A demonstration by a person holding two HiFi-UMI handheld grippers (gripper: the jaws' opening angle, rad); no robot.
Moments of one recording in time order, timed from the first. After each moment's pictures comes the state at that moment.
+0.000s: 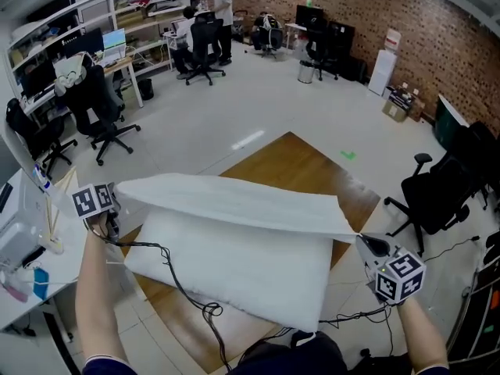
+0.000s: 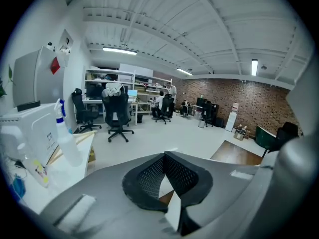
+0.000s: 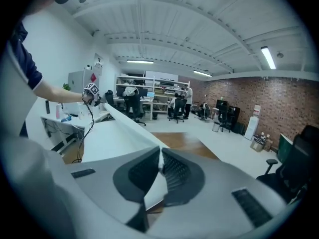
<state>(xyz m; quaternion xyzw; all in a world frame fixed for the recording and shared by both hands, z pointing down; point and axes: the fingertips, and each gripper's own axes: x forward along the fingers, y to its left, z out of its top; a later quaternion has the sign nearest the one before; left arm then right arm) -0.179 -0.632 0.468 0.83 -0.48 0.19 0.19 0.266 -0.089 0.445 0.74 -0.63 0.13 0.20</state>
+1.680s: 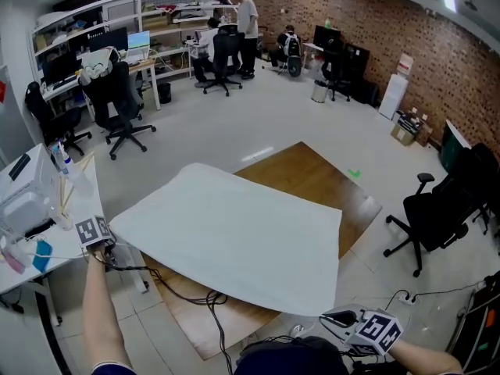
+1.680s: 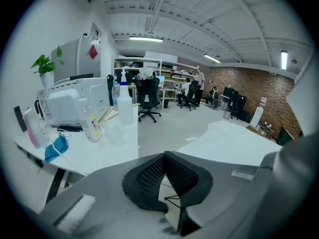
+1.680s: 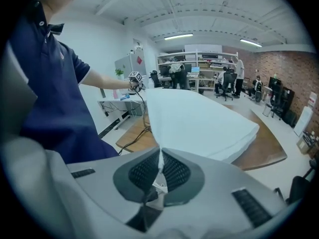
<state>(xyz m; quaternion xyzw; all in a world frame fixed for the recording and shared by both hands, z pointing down) -0.363 -0.545 0.578 0.73 -0.59 0.25 0.26 0.059 0.015 0.540 0.51 -0.77 0.24 0.30</state>
